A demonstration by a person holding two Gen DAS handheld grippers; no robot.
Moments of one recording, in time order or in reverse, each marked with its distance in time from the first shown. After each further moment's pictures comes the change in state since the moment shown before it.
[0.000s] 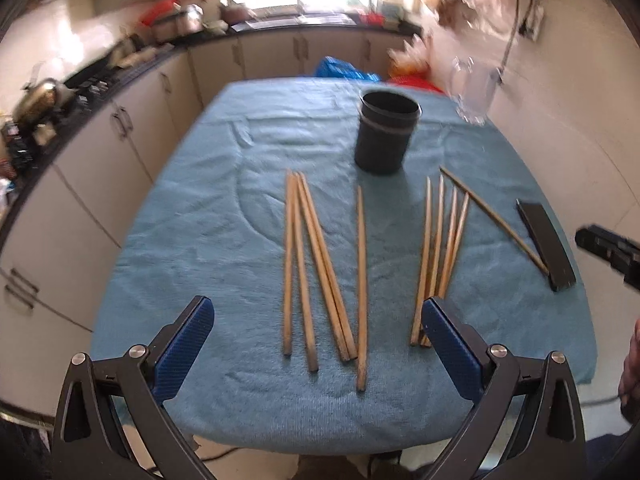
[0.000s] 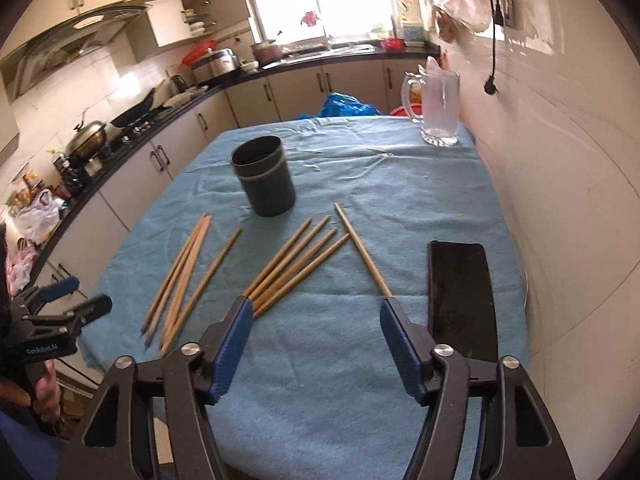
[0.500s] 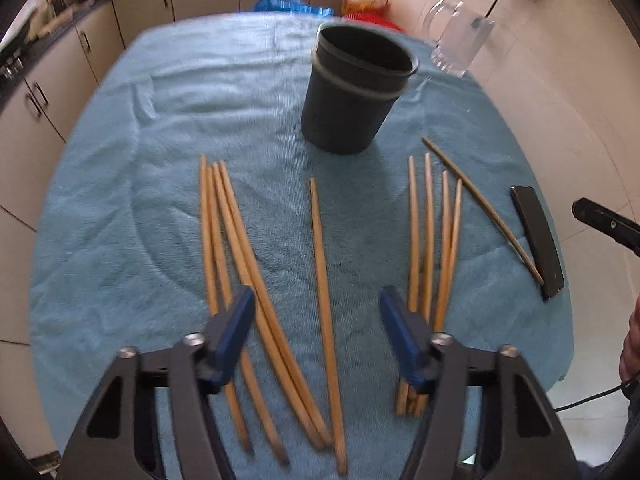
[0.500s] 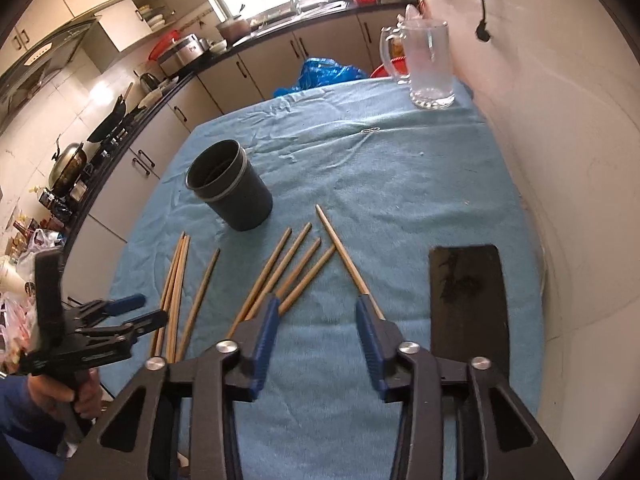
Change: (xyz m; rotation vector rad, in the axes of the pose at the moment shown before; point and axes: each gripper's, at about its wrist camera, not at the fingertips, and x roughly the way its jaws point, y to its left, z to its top) left arm 0.114 -0.006 0.068 0.041 0.262 -0.208; right arm 0.059 -0.037 0.063 0.140 0.162 0.045
